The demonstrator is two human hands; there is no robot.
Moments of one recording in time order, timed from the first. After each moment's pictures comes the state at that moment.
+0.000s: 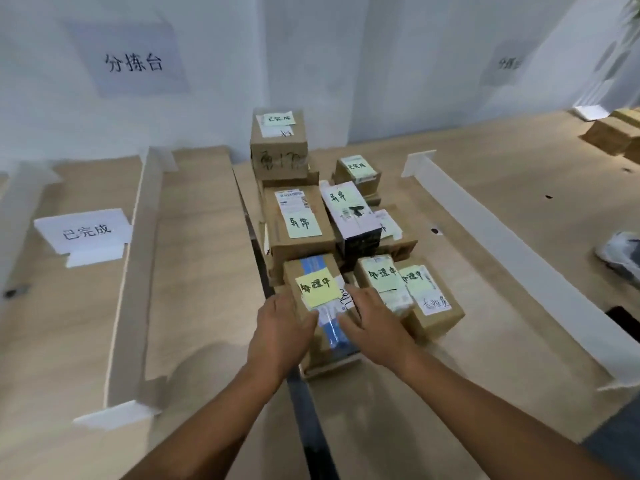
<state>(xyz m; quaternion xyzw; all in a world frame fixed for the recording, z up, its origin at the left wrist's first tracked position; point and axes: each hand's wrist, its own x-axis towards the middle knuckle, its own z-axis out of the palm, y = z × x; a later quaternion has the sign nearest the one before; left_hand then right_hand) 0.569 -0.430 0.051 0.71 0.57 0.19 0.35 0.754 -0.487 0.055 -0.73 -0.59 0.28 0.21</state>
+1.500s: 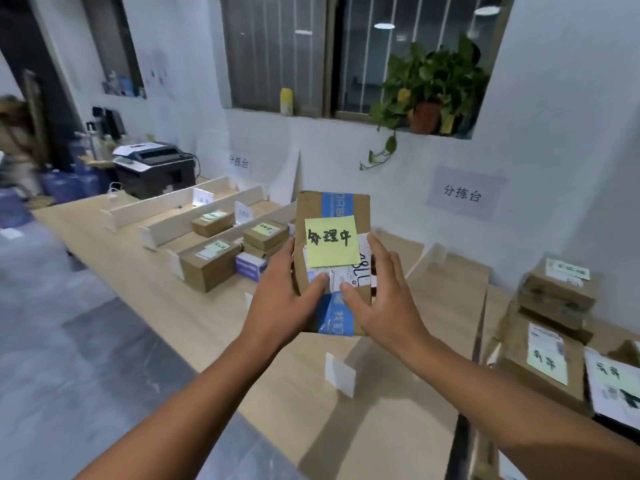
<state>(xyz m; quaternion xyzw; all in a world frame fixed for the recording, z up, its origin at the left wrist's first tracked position) 0.308 -0.638 0.263 0.49 0.67 0.55 0.03 0.458 -0.522 0.251 -0.24 -0.83 0.30 0.42</state>
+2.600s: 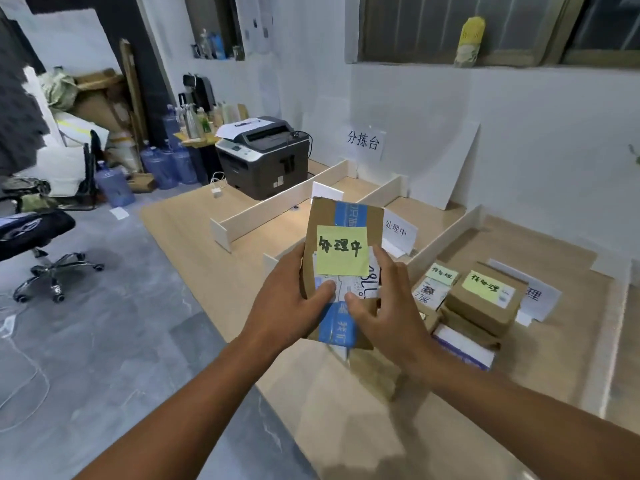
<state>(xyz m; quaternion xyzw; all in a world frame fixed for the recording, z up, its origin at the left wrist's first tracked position) -0.432 -0.574 0.198 0.43 0.78 0.45 0.03 -0.303 -0.441 0.156 -0.20 -0.82 0.42 0.35</state>
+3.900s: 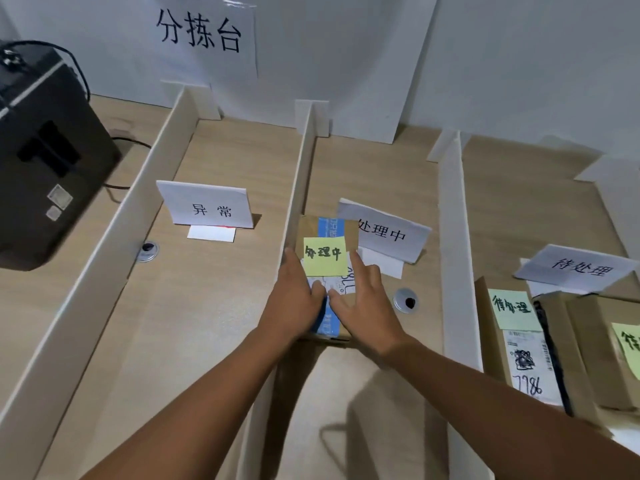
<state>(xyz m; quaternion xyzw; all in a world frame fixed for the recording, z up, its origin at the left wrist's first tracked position) -0.846 -0.105 -0.038 0.54 0.72 0.26 0.35 -0.688 -0.091 -0.055 -0.61 -0.69 0.36 0.18</state>
